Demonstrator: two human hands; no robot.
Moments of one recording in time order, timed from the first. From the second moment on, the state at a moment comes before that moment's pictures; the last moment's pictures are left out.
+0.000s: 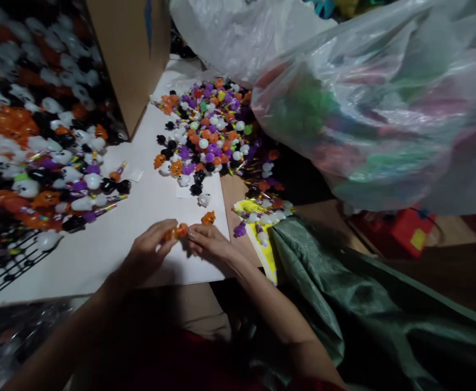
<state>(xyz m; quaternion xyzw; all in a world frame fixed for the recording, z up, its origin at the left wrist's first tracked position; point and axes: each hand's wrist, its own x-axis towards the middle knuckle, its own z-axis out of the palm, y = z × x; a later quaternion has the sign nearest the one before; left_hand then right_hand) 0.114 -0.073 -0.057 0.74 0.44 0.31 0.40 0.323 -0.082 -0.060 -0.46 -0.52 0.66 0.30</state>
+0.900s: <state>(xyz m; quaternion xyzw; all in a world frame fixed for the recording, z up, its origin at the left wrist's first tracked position) 0.072 -0.046 -0.007 0.89 0.31 0.24 0.24 0.350 -0.052 -0.021 -0.47 -0.75 0.44 0.15</state>
